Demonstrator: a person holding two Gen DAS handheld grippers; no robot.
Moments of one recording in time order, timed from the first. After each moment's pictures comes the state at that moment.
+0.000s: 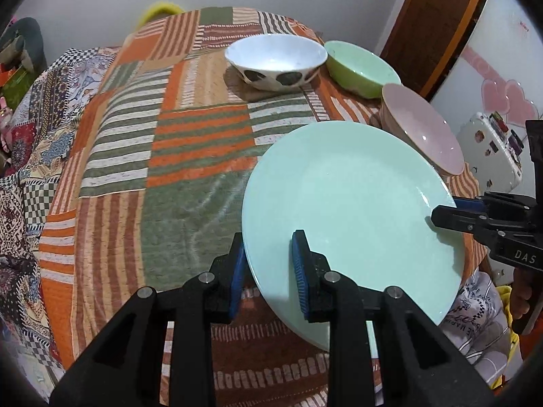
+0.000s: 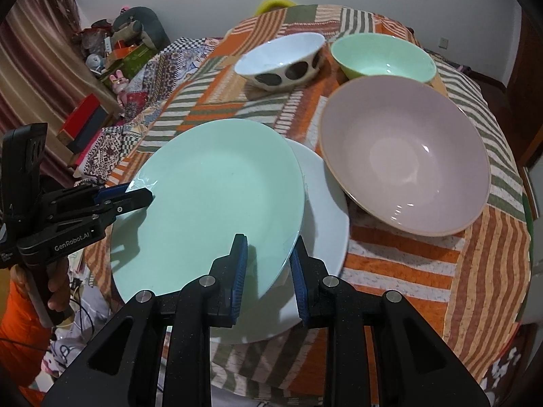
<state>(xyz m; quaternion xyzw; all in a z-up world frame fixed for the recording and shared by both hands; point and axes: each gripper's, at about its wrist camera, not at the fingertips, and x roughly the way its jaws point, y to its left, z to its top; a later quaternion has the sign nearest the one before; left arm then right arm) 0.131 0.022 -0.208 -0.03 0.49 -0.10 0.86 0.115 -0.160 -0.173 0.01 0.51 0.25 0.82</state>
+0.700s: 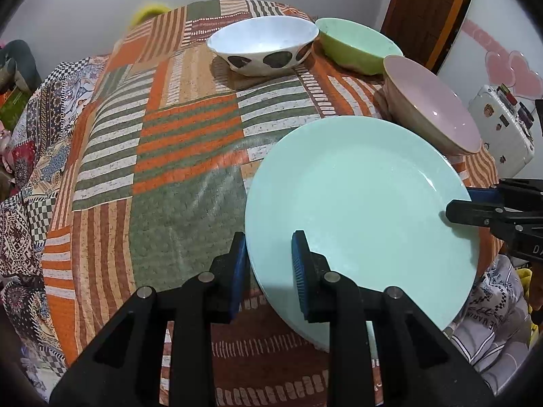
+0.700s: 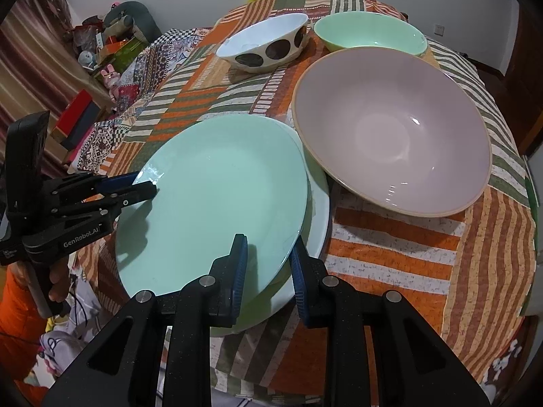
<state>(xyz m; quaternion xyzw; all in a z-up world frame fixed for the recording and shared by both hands) 0.143 0.004 -0.225 0.02 0.51 -0.10 0.86 0.118 -0.172 -0.184 0.01 0.53 0.24 0.81</state>
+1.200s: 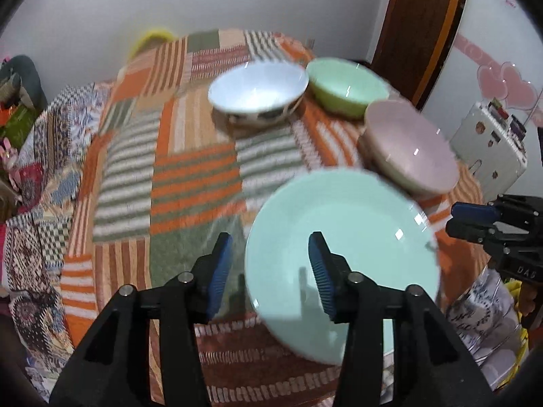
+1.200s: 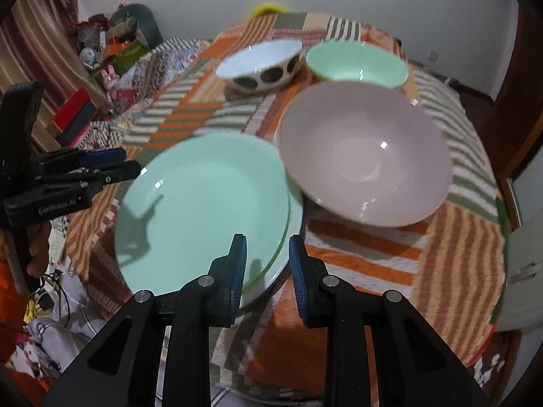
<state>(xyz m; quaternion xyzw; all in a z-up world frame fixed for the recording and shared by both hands) 0.144 -0.004 -0.166 0.02 0.46 -0.10 0.88 0.102 -0.192 -0.149 -0.02 0.47 0.22 0.85</state>
